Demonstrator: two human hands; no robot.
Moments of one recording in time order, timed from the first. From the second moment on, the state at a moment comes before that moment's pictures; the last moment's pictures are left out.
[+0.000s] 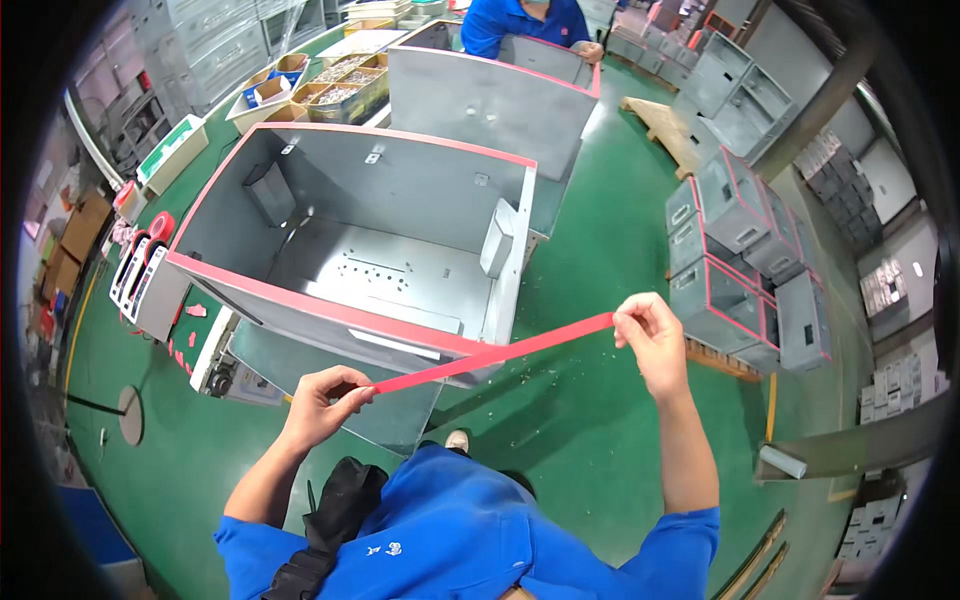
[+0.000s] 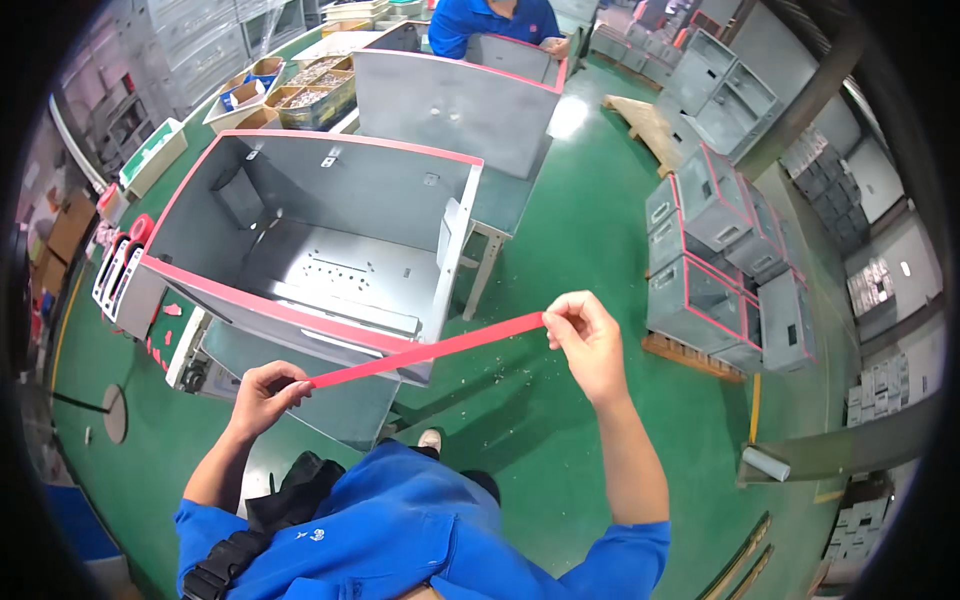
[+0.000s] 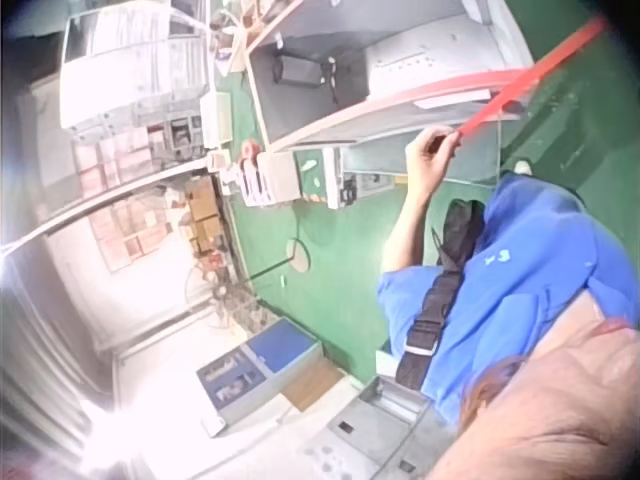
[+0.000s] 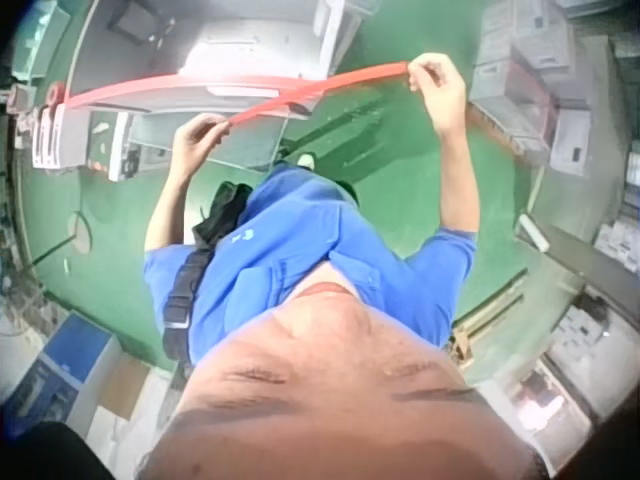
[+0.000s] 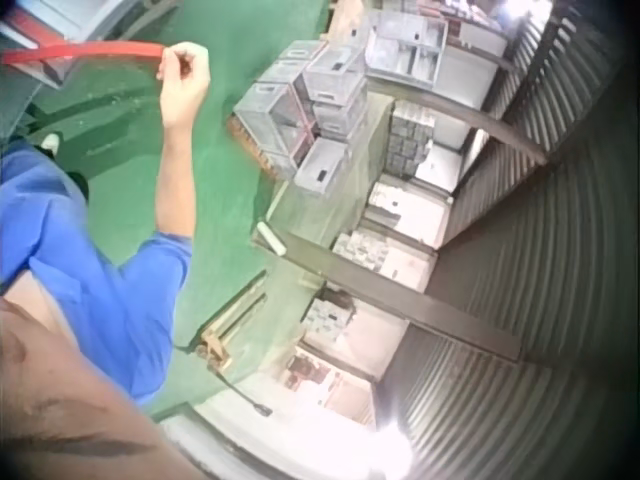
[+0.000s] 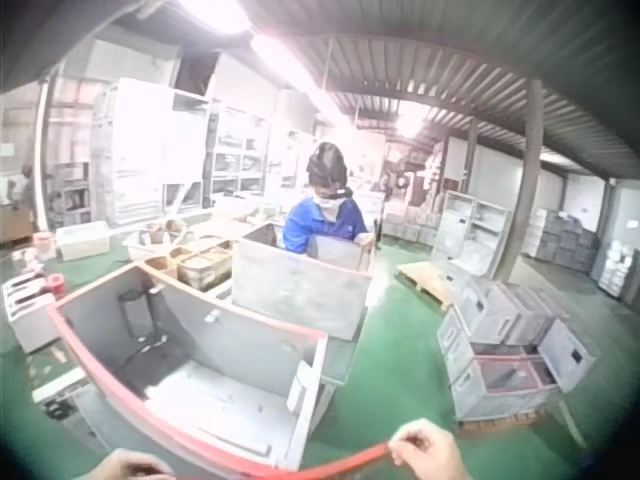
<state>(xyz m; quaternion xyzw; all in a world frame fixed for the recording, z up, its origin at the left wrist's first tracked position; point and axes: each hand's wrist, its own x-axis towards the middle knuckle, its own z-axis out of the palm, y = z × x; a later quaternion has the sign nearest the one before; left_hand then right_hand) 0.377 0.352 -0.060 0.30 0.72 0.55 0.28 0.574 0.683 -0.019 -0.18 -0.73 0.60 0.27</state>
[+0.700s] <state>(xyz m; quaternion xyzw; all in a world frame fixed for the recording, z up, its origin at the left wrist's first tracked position) 0.479 0.499 -0.027 -0.12 0.75 0.65 -0.08 0.317 0.872 -0.008 0.15 -0.78 0.60 -0.10</state>
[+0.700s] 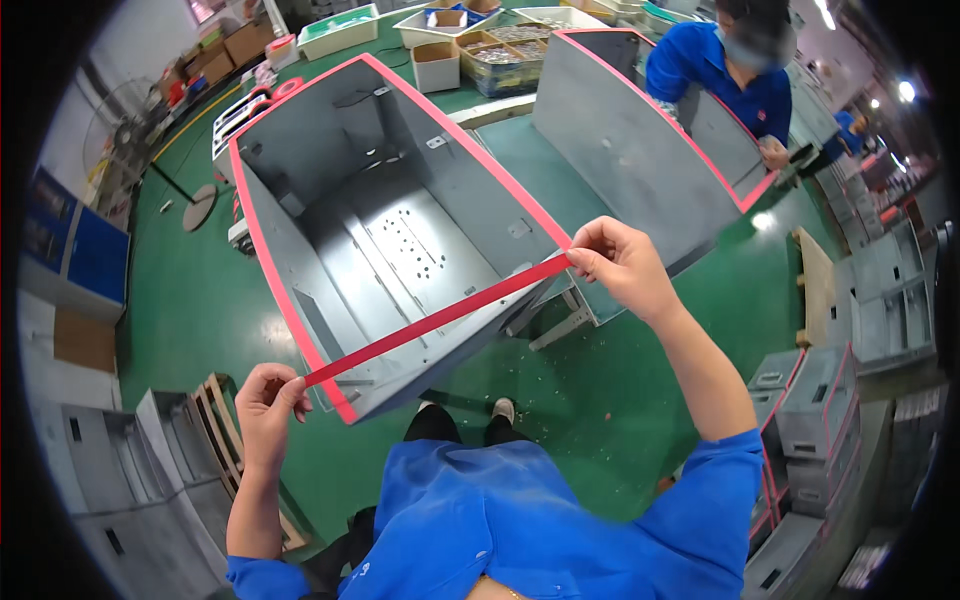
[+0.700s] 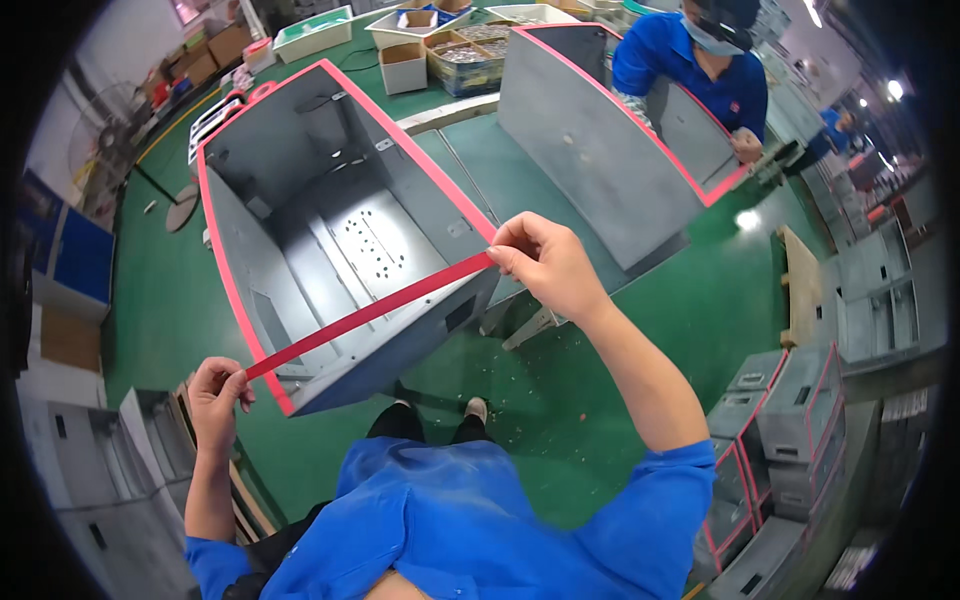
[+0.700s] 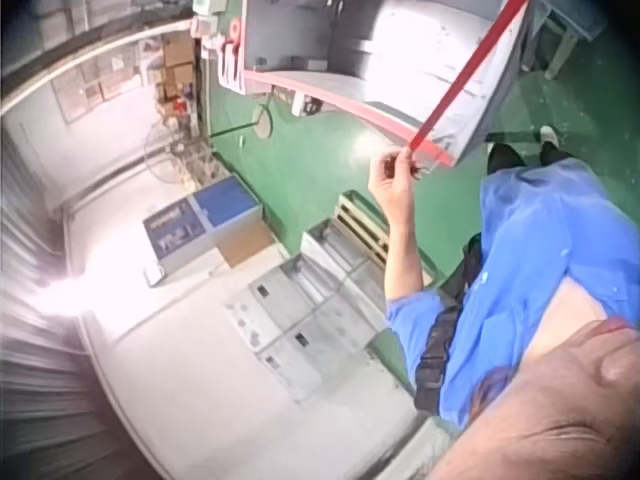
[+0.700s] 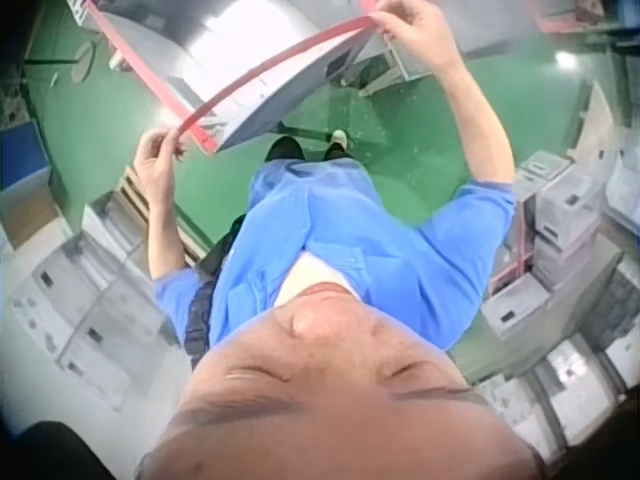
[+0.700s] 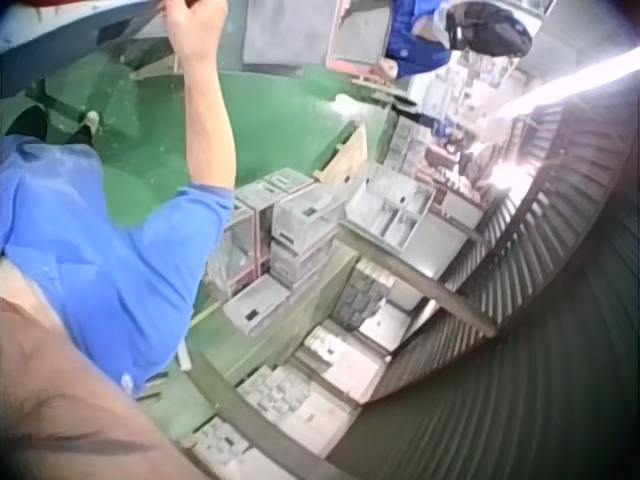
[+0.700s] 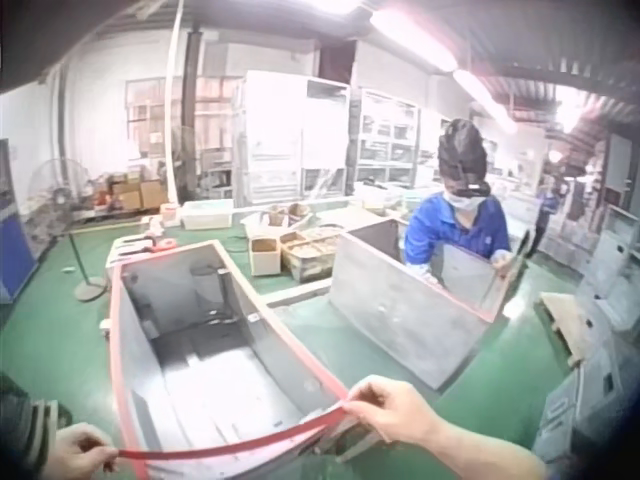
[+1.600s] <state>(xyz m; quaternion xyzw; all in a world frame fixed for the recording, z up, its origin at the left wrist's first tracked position) 0.496 0.548 -0.019 -0.31 0.66 0.68 0.02 0.219 0.891 -0.003 0.30 -0.79 0.38 -0.37</state>
